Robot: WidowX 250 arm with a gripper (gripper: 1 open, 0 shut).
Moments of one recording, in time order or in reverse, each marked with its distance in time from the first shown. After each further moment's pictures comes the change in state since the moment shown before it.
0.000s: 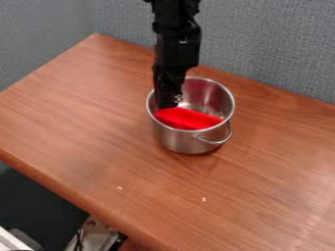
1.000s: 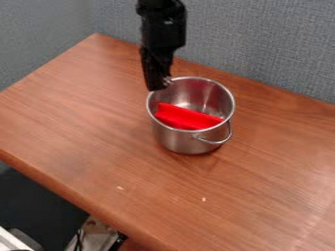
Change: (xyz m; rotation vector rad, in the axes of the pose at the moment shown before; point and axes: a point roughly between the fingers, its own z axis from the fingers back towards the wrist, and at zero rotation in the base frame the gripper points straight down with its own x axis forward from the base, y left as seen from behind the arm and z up) arm -0.015 0.021 0.017 0.043 -0.066 0.055
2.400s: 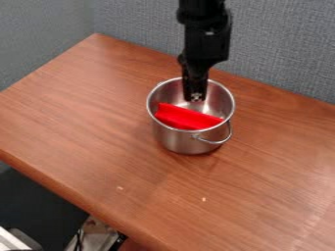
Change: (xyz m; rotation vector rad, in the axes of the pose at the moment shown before) arm 0.034 -0.048 0.002 0.047 -0.039 -0.323
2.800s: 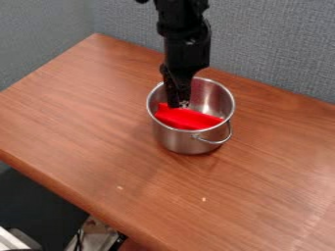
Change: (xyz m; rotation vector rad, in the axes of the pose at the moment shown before) arm -0.017 0.001 -0.003 0.018 0.002 0.164
